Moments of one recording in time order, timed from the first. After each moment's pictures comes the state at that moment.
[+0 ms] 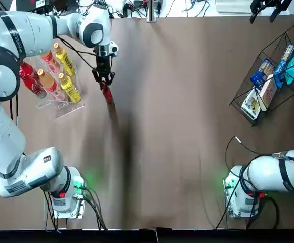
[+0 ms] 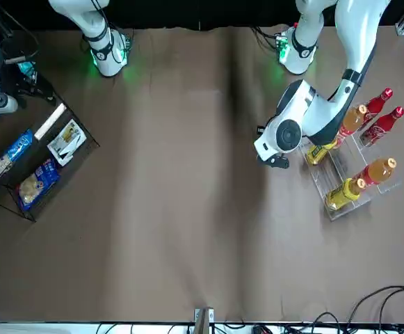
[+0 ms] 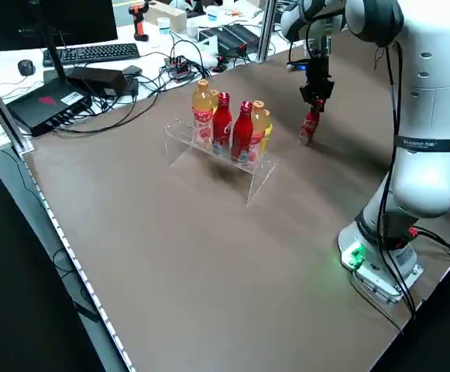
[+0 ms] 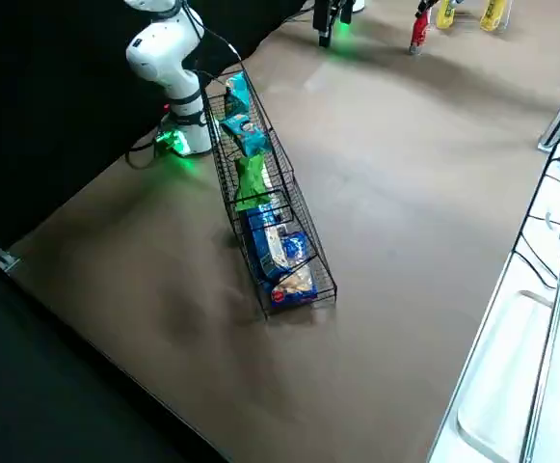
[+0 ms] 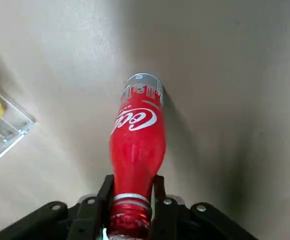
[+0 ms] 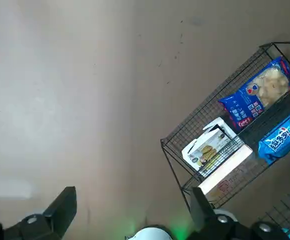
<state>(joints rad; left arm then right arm) 0.32 0.43 -0.86 -1.97 0.20 1.77 -0.46 0.12 -0.13 -0.07 -1.71 0.03 1.50 0.00</state>
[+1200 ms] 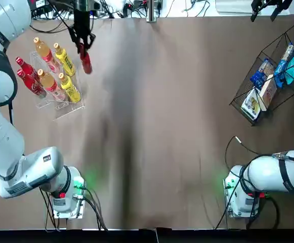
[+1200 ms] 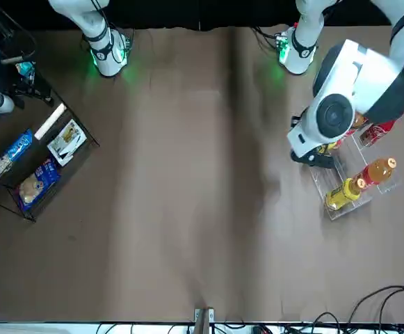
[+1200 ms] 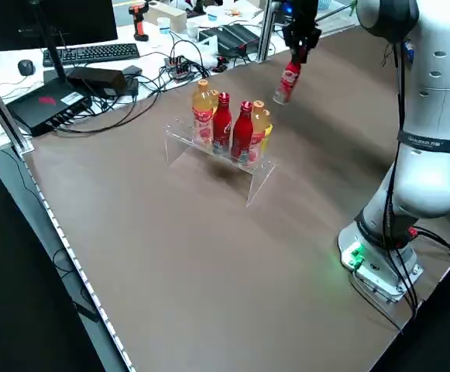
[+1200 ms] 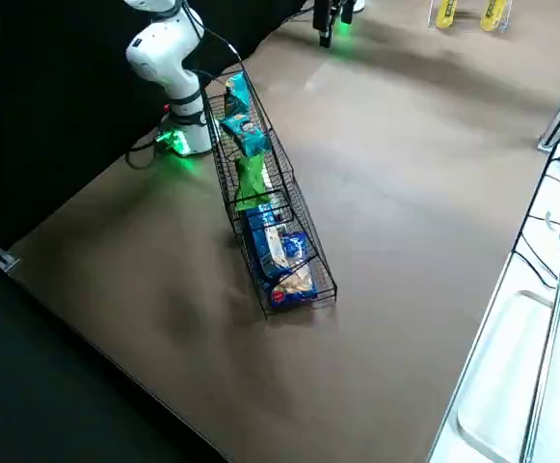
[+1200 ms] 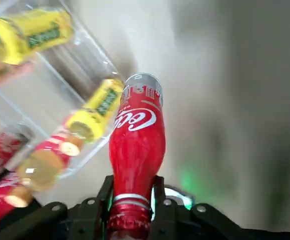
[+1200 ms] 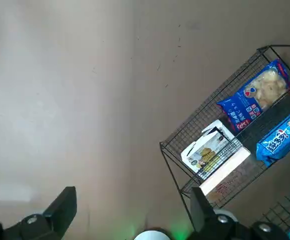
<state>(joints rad) 0.35 0.35 -0.86 -1.55 0.34 1.28 -0.29 0.12 -0.13 -0.07 -1.71 0.03 1.51 0.00</state>
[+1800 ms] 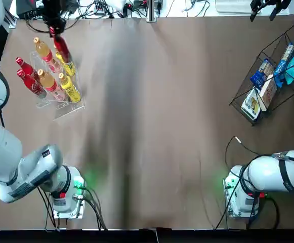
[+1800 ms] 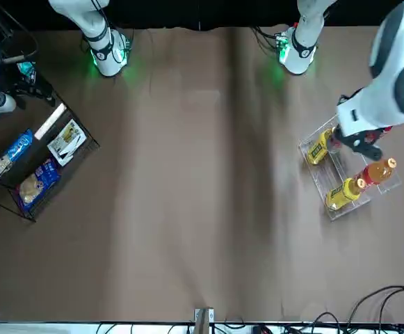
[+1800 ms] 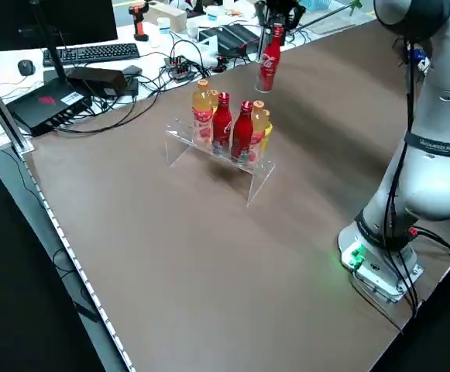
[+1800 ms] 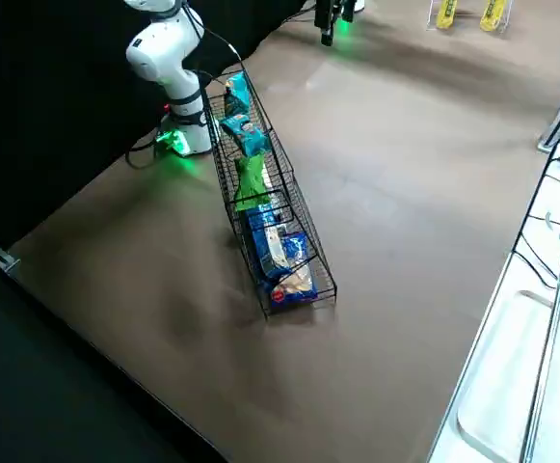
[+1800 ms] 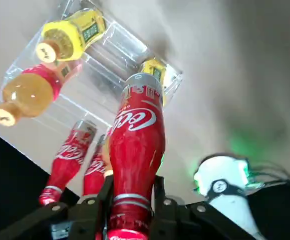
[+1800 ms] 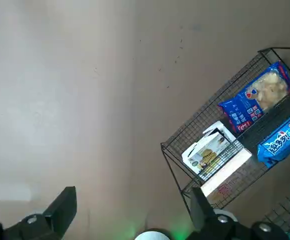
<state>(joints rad) 0.53 0.24 -0.86 -1.49 0.38 1.18 0.22 0.13 -0.13 -0.07 -1.71 0.03 1.51 0.00</state>
